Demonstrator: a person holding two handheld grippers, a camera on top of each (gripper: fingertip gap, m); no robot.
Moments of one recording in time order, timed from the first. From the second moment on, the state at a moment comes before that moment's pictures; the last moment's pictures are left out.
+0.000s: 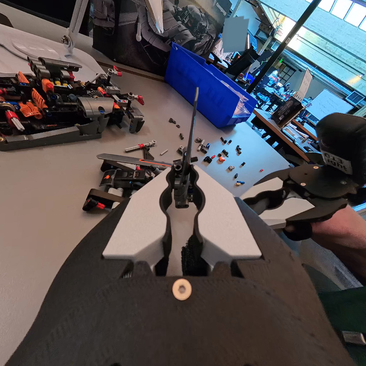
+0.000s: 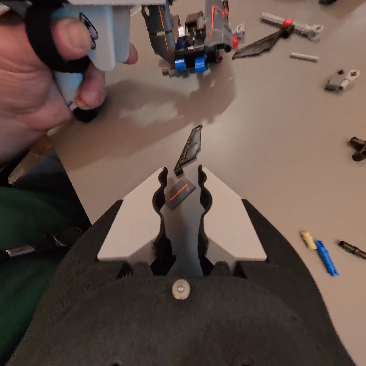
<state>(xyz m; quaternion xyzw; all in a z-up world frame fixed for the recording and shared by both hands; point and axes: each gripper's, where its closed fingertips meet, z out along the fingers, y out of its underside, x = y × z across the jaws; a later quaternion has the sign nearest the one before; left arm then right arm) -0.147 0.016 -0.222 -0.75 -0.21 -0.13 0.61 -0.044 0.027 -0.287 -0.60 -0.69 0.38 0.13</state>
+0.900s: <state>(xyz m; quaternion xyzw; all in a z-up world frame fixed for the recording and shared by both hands) -0.151 -0.003 -0.224 -0.79 -0.13 -0.04 0.60 -0.049 0.024 -0.285 -0.58 -0.72 0.34 0.15</state>
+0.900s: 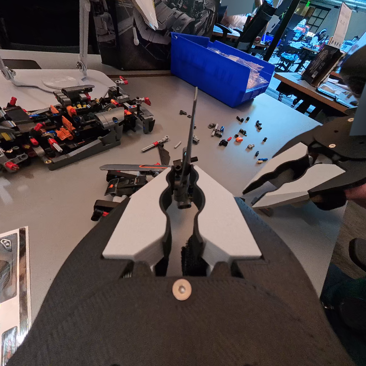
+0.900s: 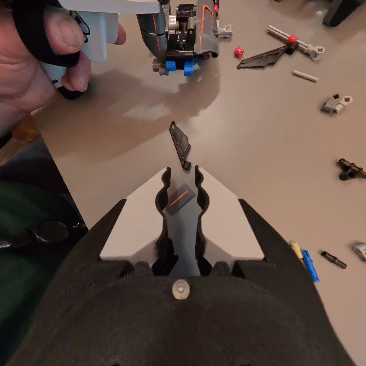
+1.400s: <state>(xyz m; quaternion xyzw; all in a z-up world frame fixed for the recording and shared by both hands) -0.150 -0.003 -0.223 -0.79 -0.13 -0.03 0.60 -0.061 0.026 -0.283 -0.54 -0.75 0.32 0.21</state>
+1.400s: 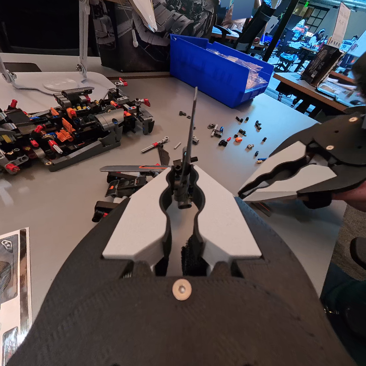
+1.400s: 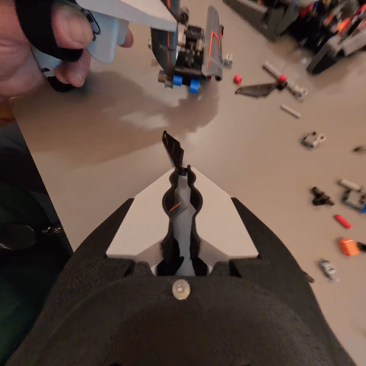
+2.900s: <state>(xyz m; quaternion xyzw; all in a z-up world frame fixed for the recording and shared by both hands) -0.144 0.012 -0.219 -0.80 -0.07 0.05 0.60 -0.040 0.087 -0.227 -0.55 -0.71 0.31 0.29</state>
